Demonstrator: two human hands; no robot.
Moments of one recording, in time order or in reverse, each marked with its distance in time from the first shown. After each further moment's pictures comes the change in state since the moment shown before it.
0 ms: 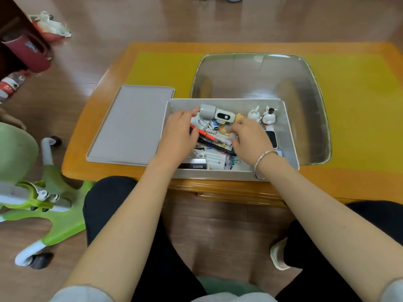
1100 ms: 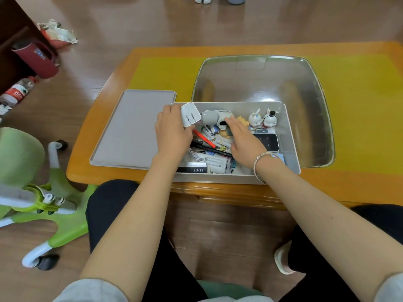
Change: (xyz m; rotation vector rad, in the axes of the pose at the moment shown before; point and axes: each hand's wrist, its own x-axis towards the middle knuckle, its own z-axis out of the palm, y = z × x) left_hand 0.020 -0.003 0.002 0.027 0.152 -0.167; right_hand 0.009 0.009 0.020 0.205 -0.145 -0.030
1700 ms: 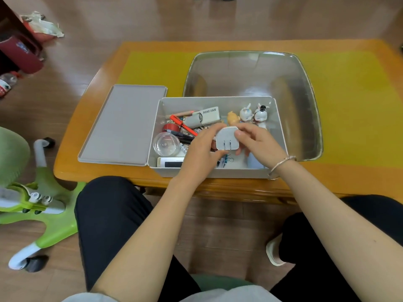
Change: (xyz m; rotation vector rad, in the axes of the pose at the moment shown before) left_hand -0.067 0.038 0.036 -0.457 -0.305 0.251; right_hand -0.045 0.015 -0.032 0.688 0.039 0.035
